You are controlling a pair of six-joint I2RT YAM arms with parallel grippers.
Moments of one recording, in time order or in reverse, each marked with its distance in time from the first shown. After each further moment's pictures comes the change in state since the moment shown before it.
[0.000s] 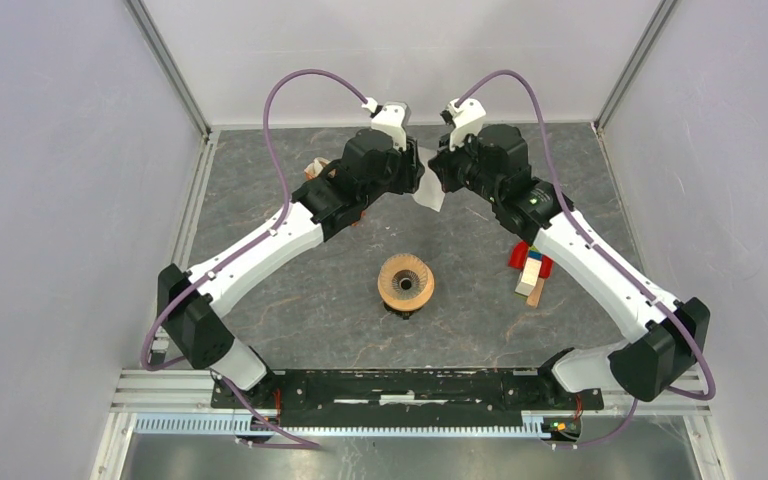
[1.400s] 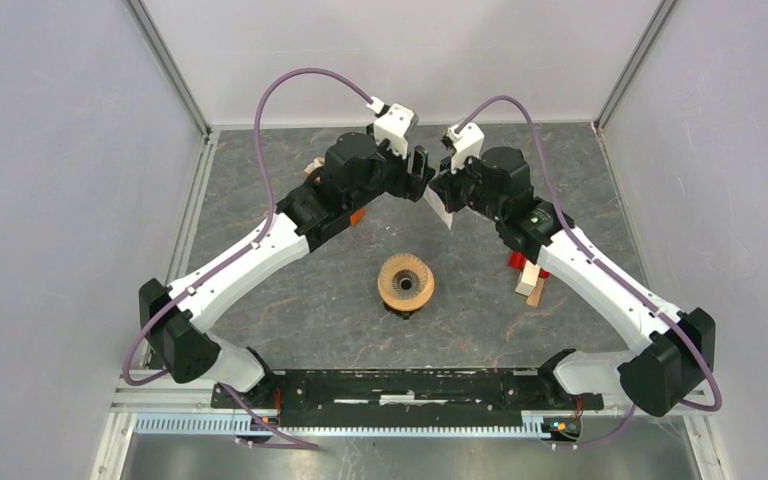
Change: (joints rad) left arm -0.013 -0.090 -0.062 0.090 0.112 0.219; right arm 0.000 -0.080 -0.179 0.082 -0.060 -0.033
